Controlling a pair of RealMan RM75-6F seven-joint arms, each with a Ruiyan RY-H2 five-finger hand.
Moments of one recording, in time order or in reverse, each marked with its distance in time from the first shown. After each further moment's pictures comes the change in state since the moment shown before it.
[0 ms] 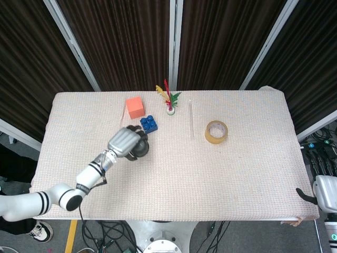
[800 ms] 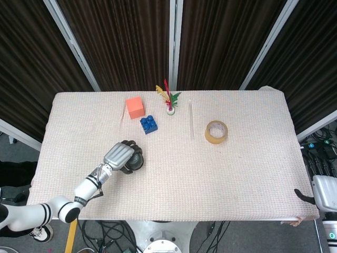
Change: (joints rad) left arm 0.111 -0.126 0.089 0.173 0.089 0.047 -0.132; right arm 0.012 -0.014 -0.005 0.014 0.011 -0.036 -0.003
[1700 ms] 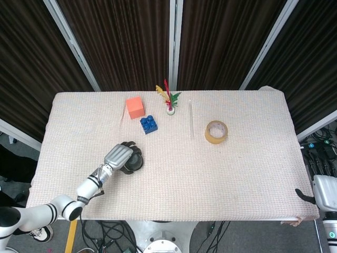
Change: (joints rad) left arm 0.032 -0.107 -0.001 0.205 0.107 -0.015 -0.183; right arm 0.003 -0.001 0.004 0.003 0.019 -0.009 -0.010
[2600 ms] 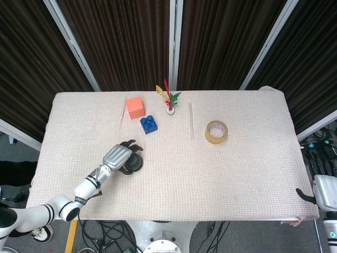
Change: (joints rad) left arm 0.013 0.025 0.001 -0.016 0.044 0.004 -0.037; right arm -0.001 0.003 0.002 -0.005 0.003 0.003 -0.005
